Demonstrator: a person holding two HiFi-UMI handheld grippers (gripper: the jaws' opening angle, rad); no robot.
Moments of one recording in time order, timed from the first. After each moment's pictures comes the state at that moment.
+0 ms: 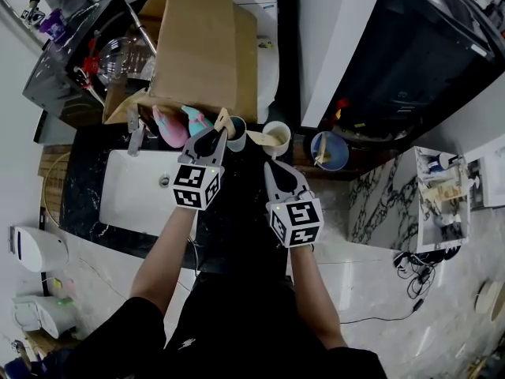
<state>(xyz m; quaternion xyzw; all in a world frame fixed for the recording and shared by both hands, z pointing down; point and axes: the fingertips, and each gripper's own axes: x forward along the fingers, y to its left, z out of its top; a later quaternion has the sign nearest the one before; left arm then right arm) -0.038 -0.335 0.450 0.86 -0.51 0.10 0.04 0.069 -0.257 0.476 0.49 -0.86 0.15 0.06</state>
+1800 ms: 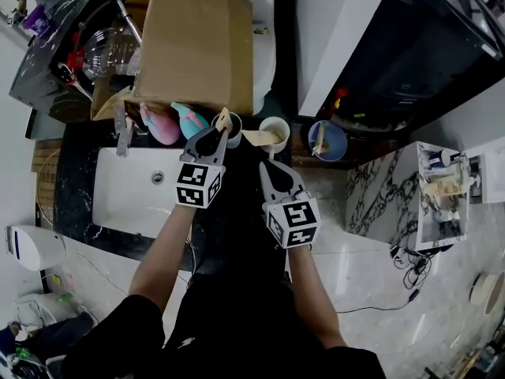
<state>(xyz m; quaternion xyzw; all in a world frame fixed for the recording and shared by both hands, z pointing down) -0.030 -0.357 0.504 0.85 -0.50 0.14 0.07 0.064 -0.273 0.504 0.48 -0.86 0.17 0.08</state>
